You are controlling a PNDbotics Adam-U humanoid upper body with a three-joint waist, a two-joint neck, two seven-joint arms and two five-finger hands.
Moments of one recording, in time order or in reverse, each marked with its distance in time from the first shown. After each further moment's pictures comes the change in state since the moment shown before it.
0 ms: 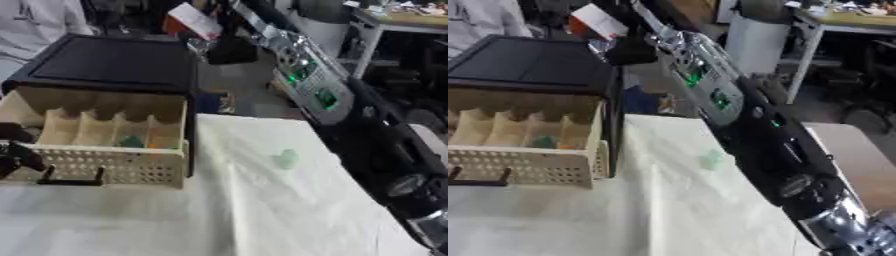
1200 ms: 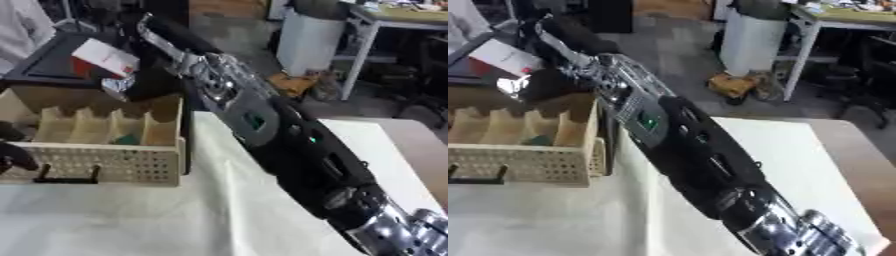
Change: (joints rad) left arm -0.006 -0.010 -0.006 0.000 0.003 0.009 -0.009; right arm -0.012 0.182 0.075 0.027 0.066 -0.098 0.069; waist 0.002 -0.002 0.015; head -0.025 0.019
